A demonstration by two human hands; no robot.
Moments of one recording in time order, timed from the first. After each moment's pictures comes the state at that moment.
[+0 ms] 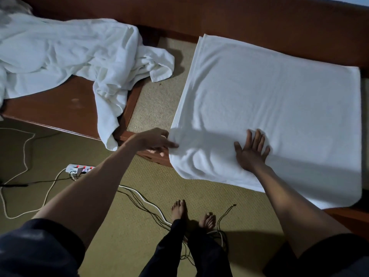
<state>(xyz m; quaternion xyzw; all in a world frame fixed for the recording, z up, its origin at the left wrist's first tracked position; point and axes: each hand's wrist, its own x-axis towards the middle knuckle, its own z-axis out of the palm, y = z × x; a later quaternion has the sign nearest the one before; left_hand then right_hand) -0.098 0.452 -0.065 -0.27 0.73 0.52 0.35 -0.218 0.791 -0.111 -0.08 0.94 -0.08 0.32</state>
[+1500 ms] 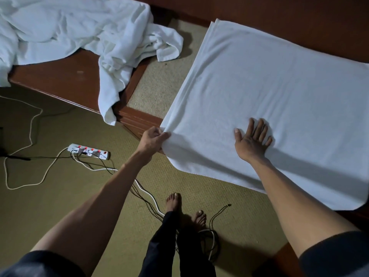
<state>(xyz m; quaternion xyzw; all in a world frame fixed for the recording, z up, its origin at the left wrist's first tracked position) -0.021 0.538 -0.110 -0.43 0.63 0.65 -0.02 -0.211 0.799 -0.124 -0.11 0.96 -0.09 0.25</state>
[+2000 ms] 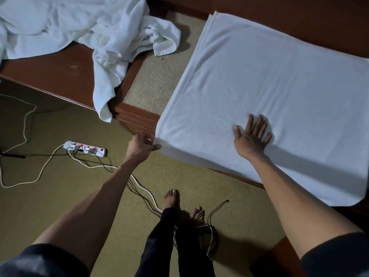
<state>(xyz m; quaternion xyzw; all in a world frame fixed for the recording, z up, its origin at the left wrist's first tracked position) 0.011 0.522 -0.139 -0.47 0.74 0.47 0.06 -0.211 0.799 -0.128 -0.11 0.96 -0.09 0.25</state>
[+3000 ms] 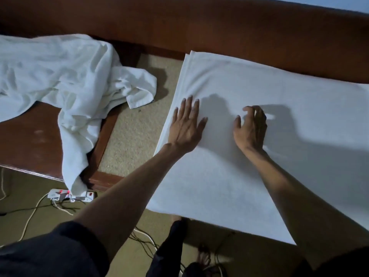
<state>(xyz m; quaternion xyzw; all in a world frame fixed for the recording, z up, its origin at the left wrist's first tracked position) -0.294 0.521 -0.120 -0.15 0.96 0.24 0.02 -0.394 0.707 -0.143 -0.11 0.96 -0.25 -0.07</state>
